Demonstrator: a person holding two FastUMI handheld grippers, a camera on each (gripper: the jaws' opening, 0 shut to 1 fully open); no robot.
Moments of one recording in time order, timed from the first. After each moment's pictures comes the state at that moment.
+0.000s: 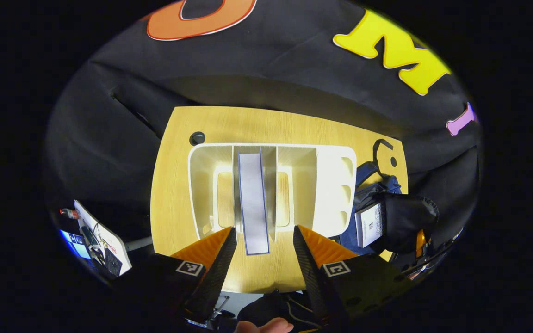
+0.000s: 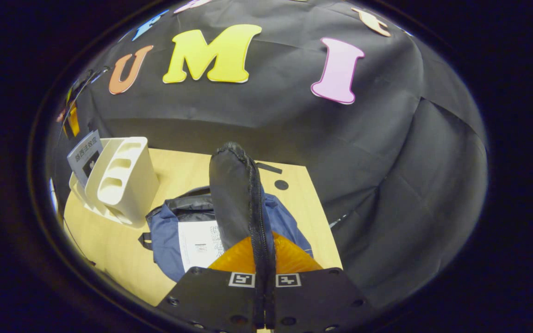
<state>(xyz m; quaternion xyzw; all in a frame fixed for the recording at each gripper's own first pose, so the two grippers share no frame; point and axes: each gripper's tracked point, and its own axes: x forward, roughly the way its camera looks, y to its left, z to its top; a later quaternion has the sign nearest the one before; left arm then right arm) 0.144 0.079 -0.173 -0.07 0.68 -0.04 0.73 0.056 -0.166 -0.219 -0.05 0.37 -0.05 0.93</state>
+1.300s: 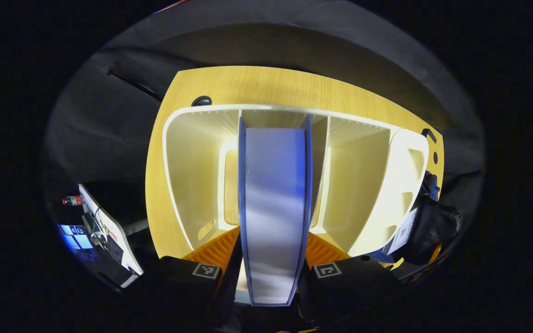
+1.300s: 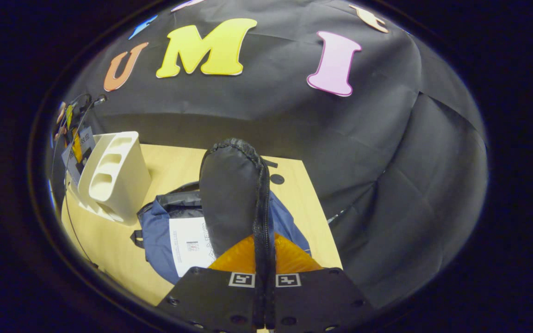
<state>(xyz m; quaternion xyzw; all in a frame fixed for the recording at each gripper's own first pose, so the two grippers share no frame) 0.133 0.082 -0.286 -0.06 0.76 0.02 0.65 0.058 -0.178 -0.238 -0.05 0.39 -0.05 0.92</state>
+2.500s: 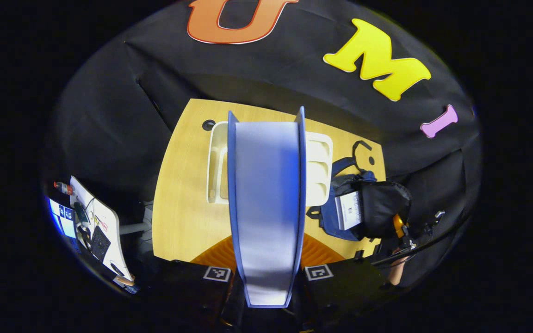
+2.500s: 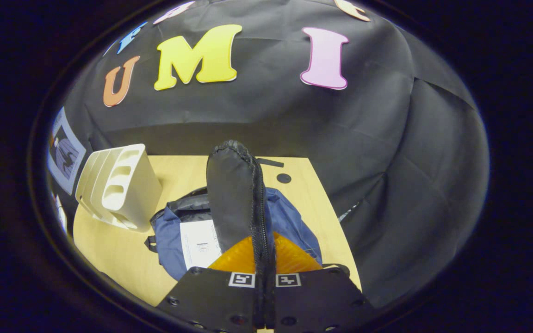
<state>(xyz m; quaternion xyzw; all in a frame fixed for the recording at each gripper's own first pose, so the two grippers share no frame) 0.042 0.083 -0.054 -0.16 0.64 -0.06 0.75 0.053 -0.179 -0.235 0.00 0.38 -0.03 0.92</state>
